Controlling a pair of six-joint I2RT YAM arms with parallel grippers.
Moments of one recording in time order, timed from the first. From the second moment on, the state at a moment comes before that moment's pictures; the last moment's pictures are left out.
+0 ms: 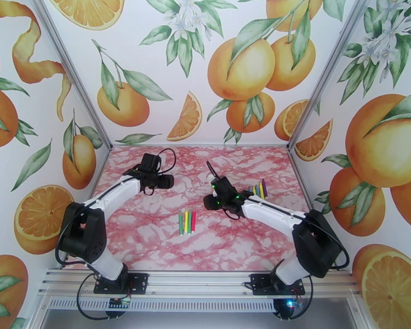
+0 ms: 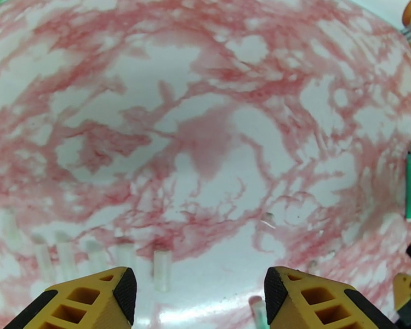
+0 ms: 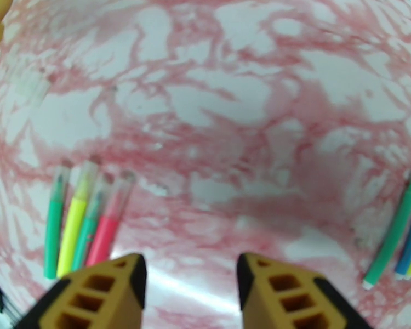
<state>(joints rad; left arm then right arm) -0.30 1.64 1.17 -0.49 0.09 -0.24 0.69 1.60 1.00 -0.33 0.01 0.35</state>
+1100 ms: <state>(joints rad) -0.28 1.53 1.08 -0.44 0.08 -0.26 0.85 1.83 1.08 -0.31 -0.03 0.42</state>
